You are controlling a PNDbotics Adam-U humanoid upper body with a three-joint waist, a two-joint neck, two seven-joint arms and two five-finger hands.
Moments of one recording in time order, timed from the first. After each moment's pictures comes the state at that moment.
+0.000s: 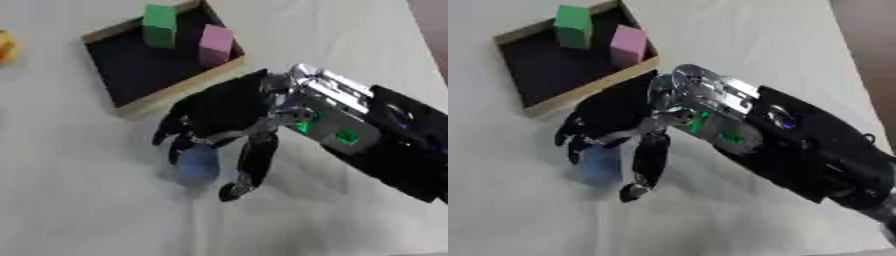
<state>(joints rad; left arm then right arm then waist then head) -0.23 0.91 0.05 -1.98 0.16 -0.06 0.41 -1.08 -0.54 0.78 -1.70 0.57 -0.31 0.77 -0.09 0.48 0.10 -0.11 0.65</state>
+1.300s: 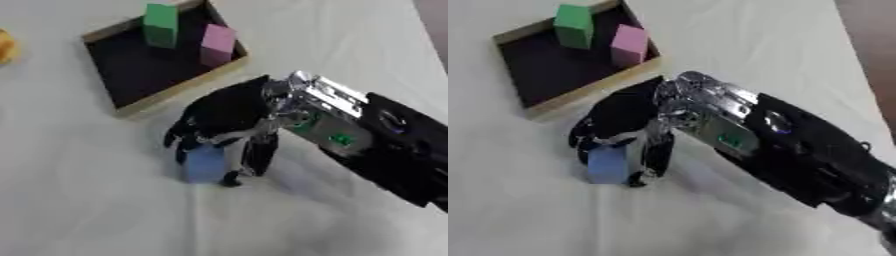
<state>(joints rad) -0.23 0.90 0.05 -1.99 0.17 -0.07 0.40 -1.05 -0.54 0.75 -1.63 0.59 -0.37 0.71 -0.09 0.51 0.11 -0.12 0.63</state>
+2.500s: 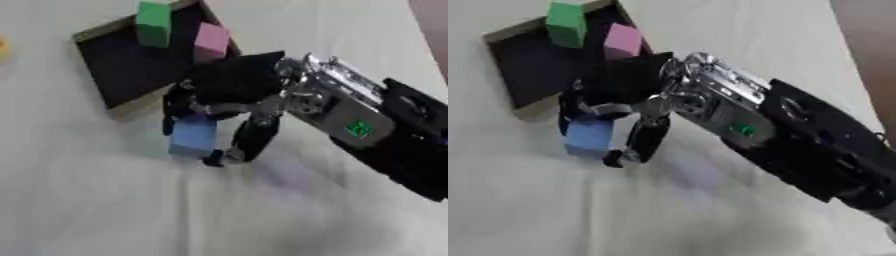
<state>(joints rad) -0.23 0.90 0.05 -1.99 0.18 -0.08 0.40 -1.13 -0.58 0.70 -1.72 0.50 -0.18 0.55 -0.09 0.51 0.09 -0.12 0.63</state>
